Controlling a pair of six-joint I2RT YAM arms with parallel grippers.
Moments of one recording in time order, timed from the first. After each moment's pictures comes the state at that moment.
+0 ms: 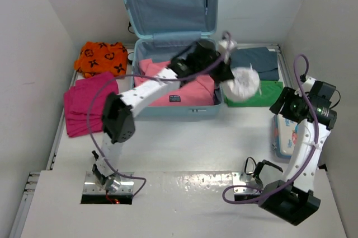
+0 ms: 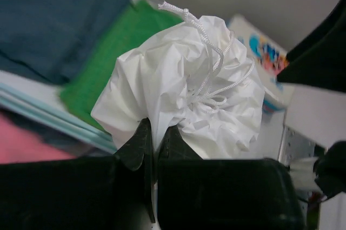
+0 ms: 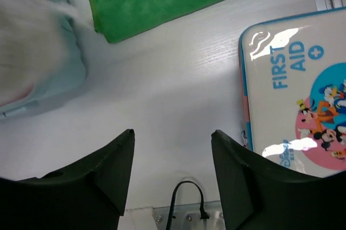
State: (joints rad) left arm -0.84 2.10 1.98 -0.27 0.42 -0.17; right arm -0.53 0.95 1.01 -0.96 -0.32 -0.03
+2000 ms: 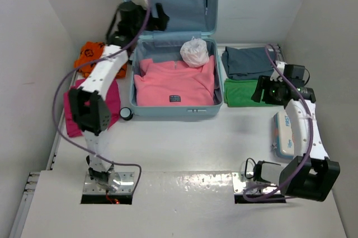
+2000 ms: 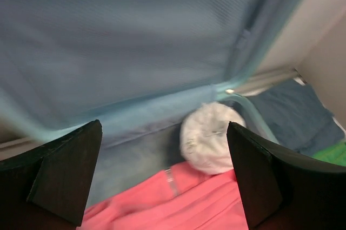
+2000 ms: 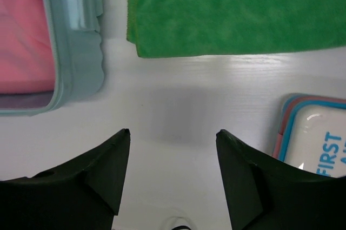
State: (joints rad) left arm -0.27 1.97 1.98 -0.06 0.15 -0.19; right arm -0.22 1.20 1.03 -0.73 -0.24 -0.01
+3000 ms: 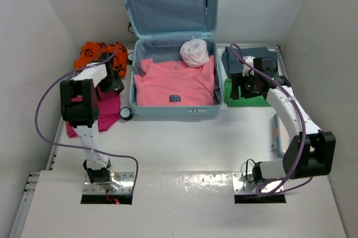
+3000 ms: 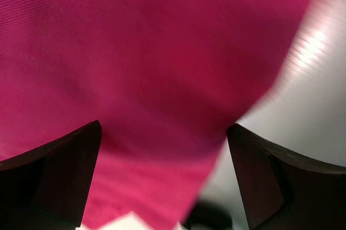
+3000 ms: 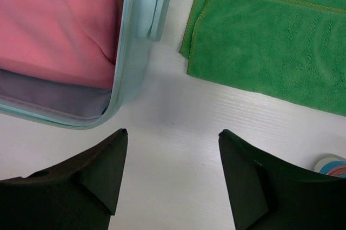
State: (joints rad) left arm 0.07 1.98 1.50 -0.74 -0.27 -0.41; right arm 0.08 1.39 1.09 -0.63 -0.18 -0.05
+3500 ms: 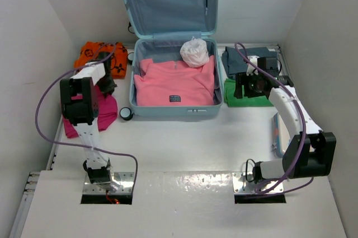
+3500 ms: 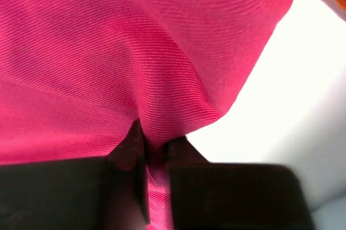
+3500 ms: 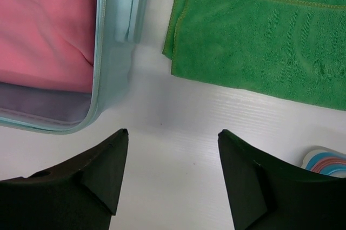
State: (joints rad) left arm 0.09 2.09 1.56 -0.73 -0.33 -0.41; right arm 0.04 1.39 1.09 -0.63 -0.17 -0.05
